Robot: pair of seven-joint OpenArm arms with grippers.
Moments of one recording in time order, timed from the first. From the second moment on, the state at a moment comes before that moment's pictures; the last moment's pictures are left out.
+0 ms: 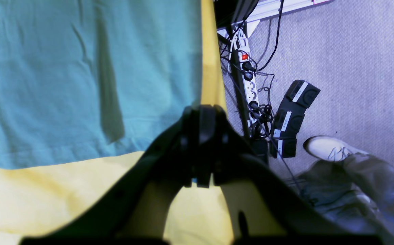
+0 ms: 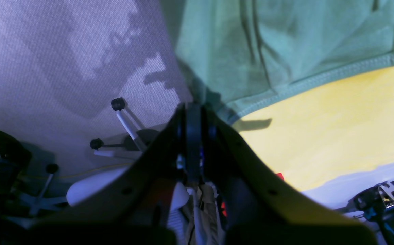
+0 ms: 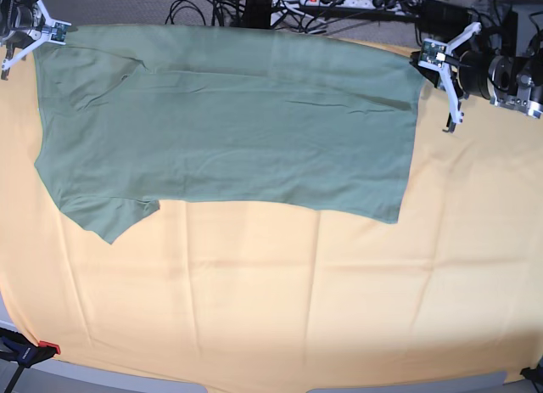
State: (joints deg) left arm -9.2 -82.1 53.0 118.7 -11.5 -44.1 9.6; right arm -59.1 58.0 15.8 112.8 1.0 39.0 -41.1
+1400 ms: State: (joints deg) left arm -27.1 -82.8 53.1 116.6 -37.8 -36.8 19.4; right arm -59.1 56.6 46.8 127.8 41.0 42.0 -58.2
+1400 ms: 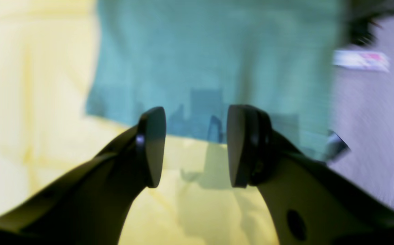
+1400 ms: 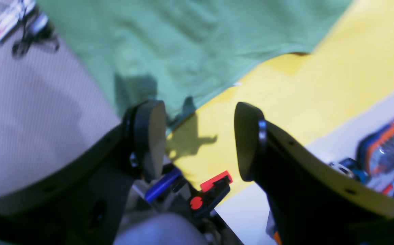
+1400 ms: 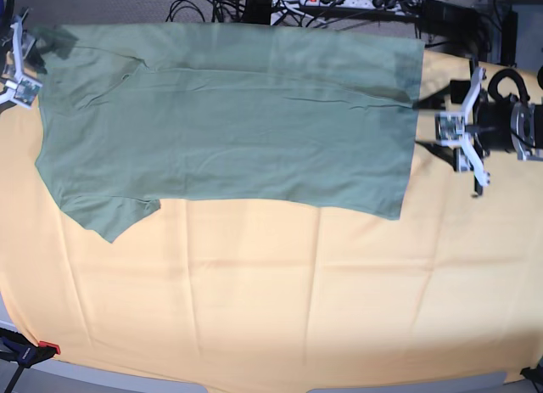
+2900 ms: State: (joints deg) left arm -39.2 -43.7 53.0 58.0 -78.3 -43.7 45.9; right arm -43.5 43.2 51.6 122.0 40.9 37.7 -43.5
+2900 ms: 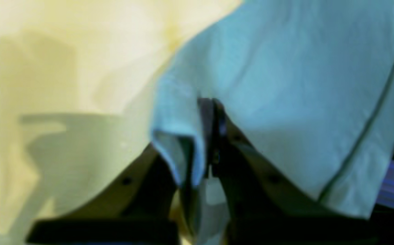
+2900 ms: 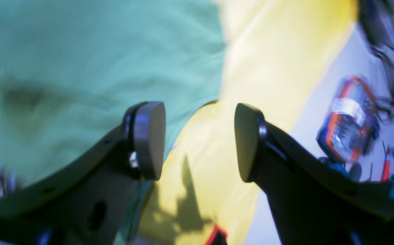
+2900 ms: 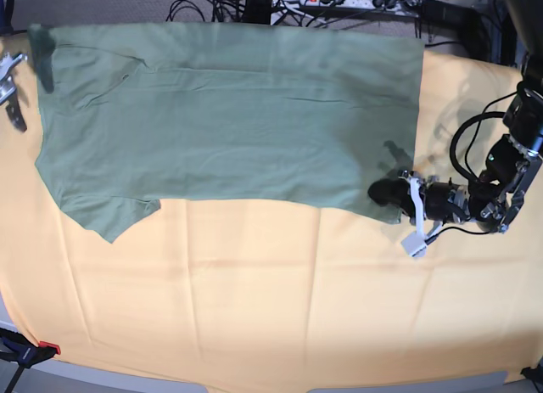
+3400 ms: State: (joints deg) left arm -39.5 -43.2 53.0 58.0 -75.3 -43.7 43.9; right arm -4.6 37.9 29.0 81.9 40.4 37.2 -44.9
